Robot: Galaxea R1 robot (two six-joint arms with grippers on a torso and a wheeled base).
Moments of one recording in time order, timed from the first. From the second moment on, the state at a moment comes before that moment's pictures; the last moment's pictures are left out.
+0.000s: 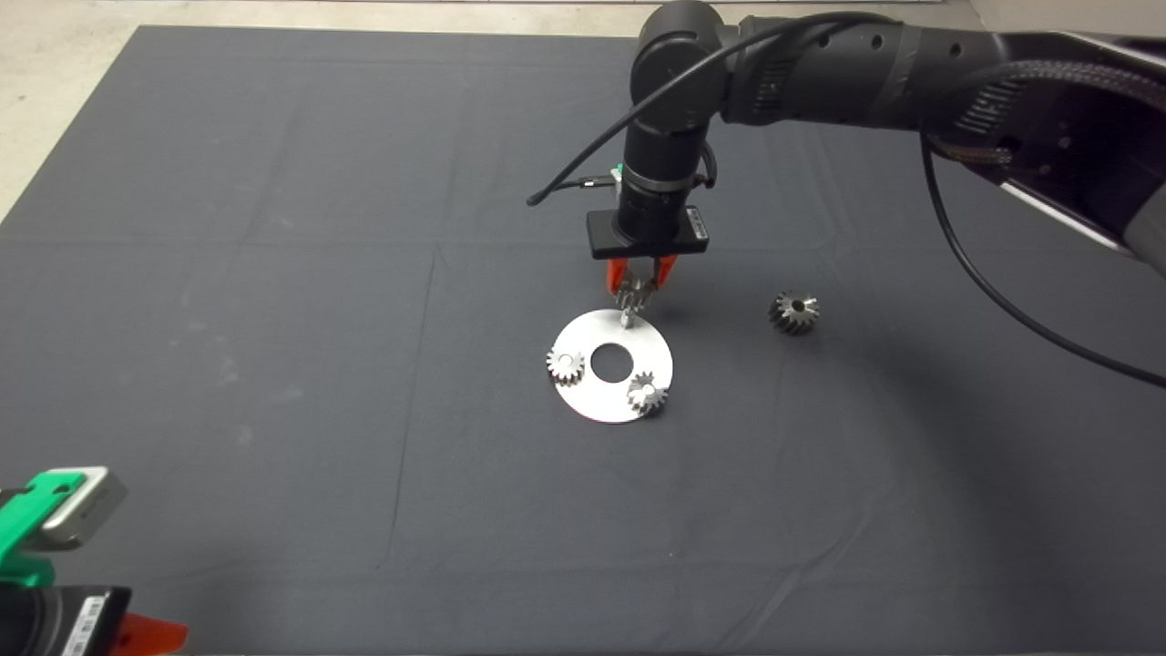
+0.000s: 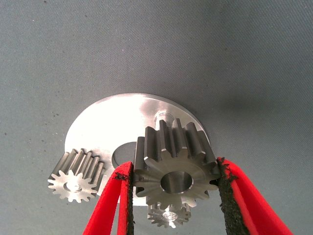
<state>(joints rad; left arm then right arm) -0.35 1.54 -0.29 0.31 1.39 -1.30 0.47 2.98 -1.66 -0.07 -1.53 1.27</state>
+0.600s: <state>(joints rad) -0.35 1.54 -0.29 0.31 1.39 -1.30 0.43 2.98 -1.67 -0.08 -1.53 1.27</state>
